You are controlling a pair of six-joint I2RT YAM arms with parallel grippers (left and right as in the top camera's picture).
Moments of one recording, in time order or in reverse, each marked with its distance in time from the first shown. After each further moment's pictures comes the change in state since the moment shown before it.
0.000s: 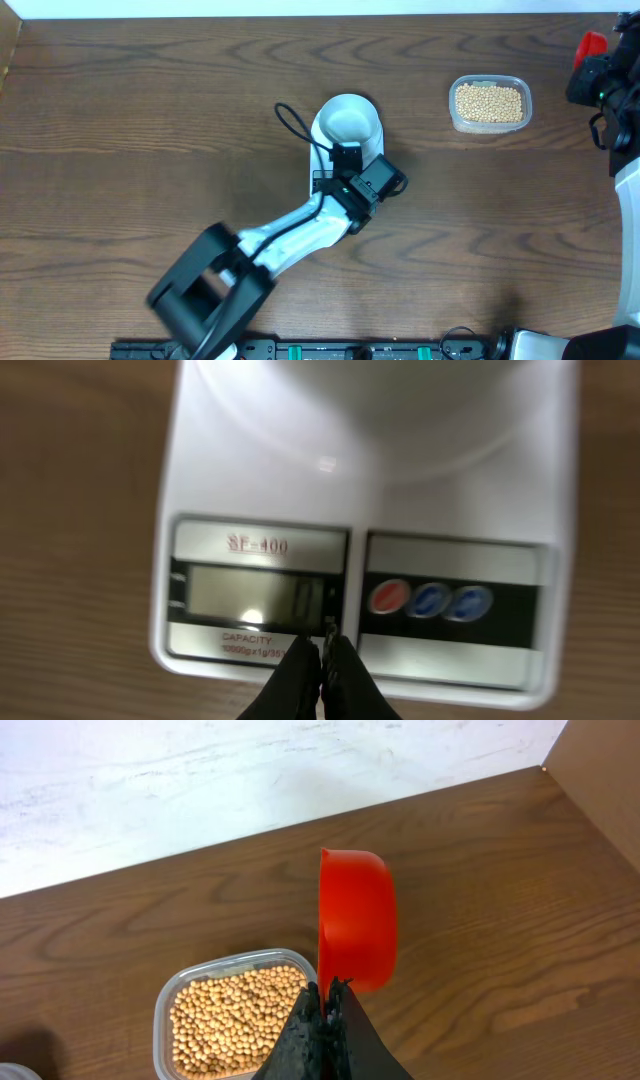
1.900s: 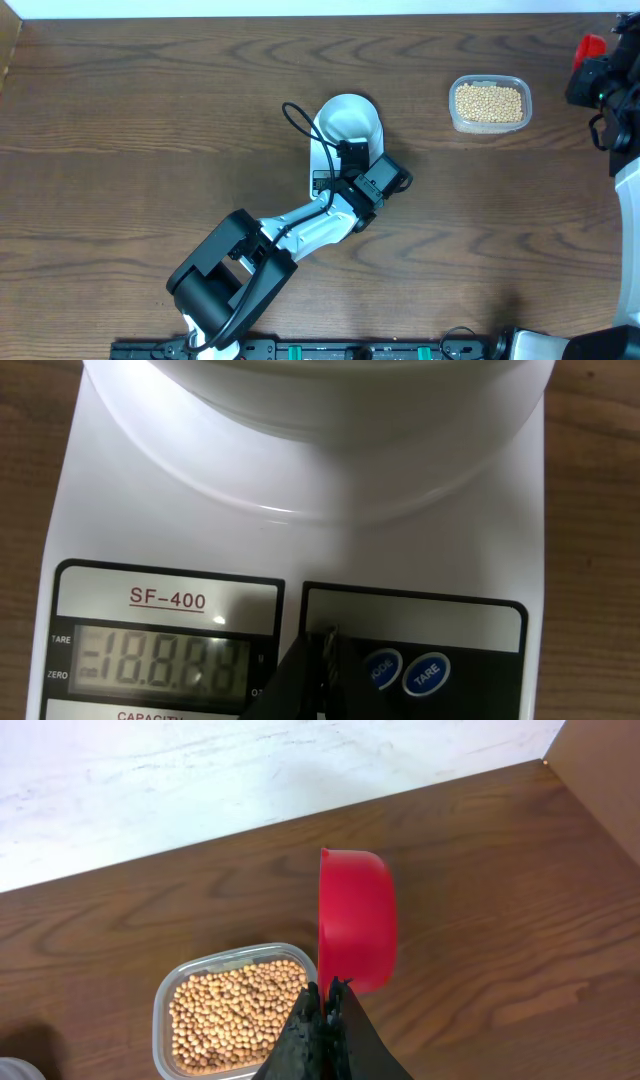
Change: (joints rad) left arm 0.003 0.111 0.005 0.165 0.001 -0.011; right arm 0.000 0.000 0.000 -0.014 0.001 0.000
